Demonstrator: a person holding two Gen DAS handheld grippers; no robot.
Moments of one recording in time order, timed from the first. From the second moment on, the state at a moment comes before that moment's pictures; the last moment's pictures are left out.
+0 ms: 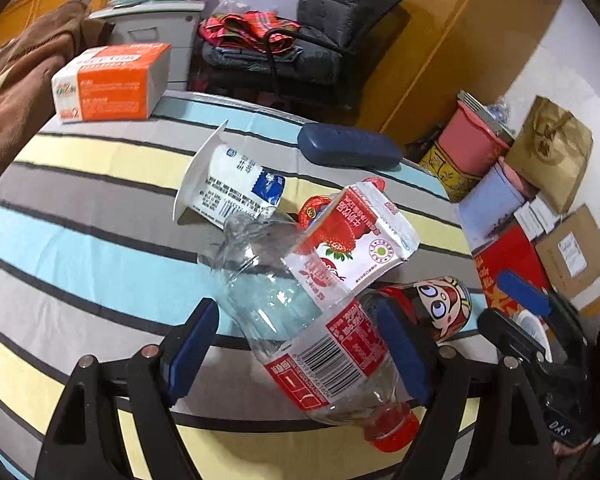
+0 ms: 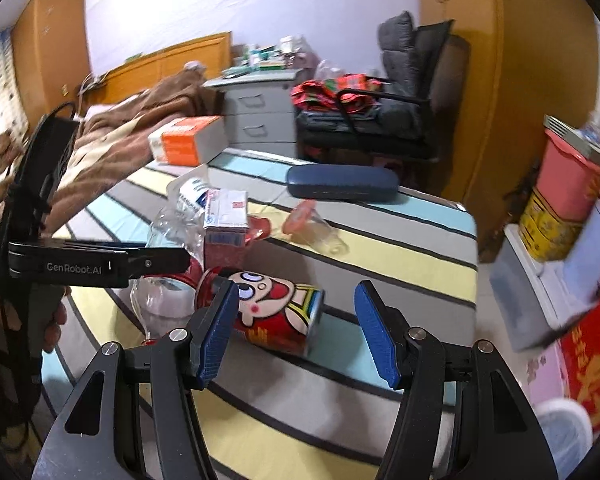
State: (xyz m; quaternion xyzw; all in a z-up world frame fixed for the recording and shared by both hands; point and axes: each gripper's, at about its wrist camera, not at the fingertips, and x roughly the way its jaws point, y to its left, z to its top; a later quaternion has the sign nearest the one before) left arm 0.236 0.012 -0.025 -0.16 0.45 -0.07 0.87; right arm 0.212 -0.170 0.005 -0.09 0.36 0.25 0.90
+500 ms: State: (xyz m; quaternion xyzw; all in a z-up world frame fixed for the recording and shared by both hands) left arm 0.237 0.023 -0.033 -0.11 0.49 -0.09 0.86; right arm 0.229 -0.137 -0.011 -0.21 0.40 0.35 0.82
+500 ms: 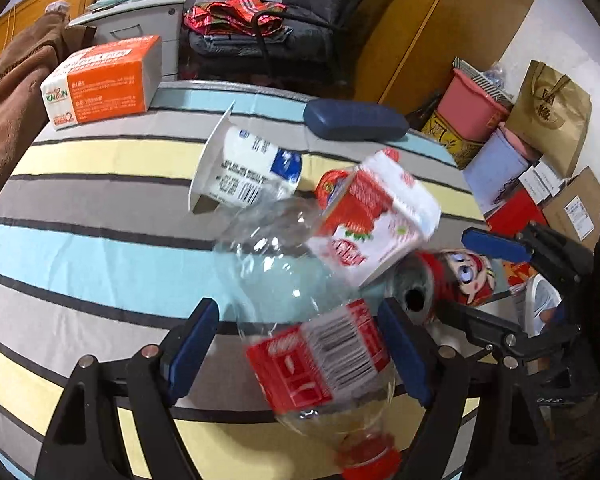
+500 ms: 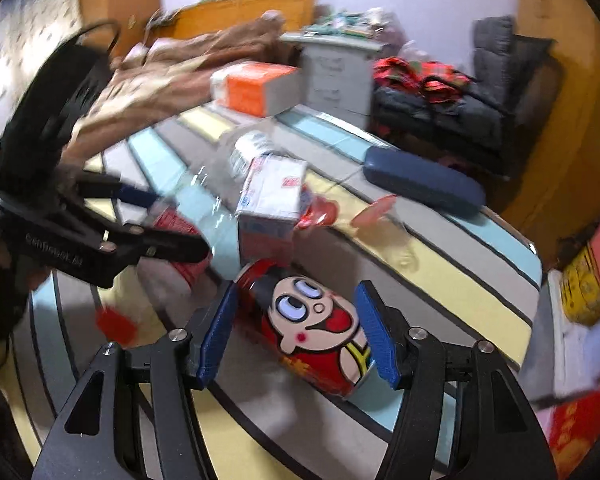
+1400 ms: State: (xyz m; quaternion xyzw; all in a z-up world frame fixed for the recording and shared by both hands) left arm 0.232 0.031 -0.034 -0.13 0.47 -0.10 0.87; right arm 0.234 -0.154 -0.024 -0.13 0.44 0.28 0.84
